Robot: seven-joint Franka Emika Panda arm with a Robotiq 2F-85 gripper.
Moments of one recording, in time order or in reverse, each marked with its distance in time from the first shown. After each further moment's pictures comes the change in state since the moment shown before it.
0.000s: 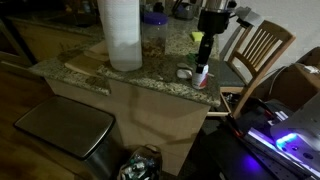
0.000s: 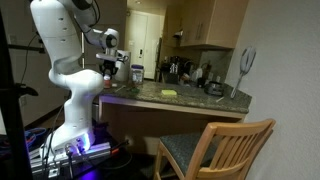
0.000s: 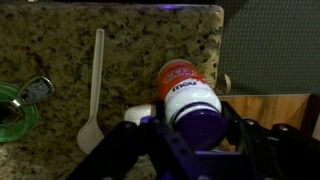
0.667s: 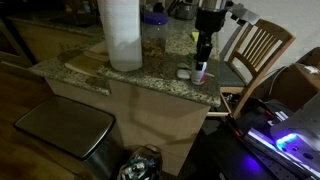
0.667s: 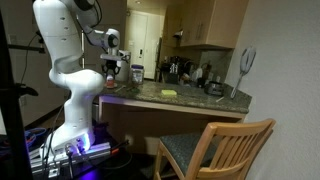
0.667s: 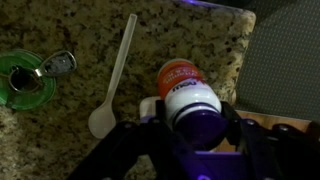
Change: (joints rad) arm -0.018 0.032 0.002 0.032 -0.080 -0.003 -0.135
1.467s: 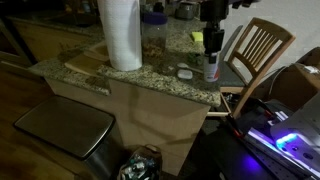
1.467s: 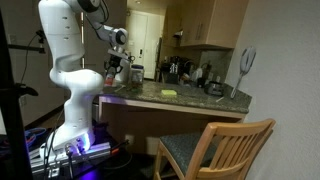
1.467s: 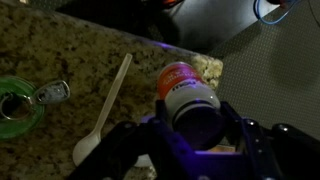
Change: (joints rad) arm -0.025 0.071 -0.077 0.142 0.053 -0.313 -0.200
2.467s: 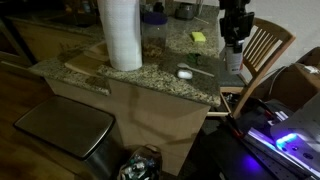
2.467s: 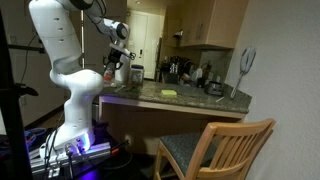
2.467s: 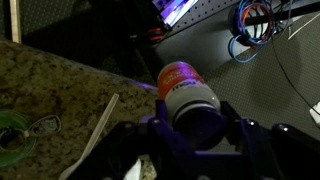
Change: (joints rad) arm -0.004 -0.109 -0.055 0.006 -0.008 -0.224 -0.123
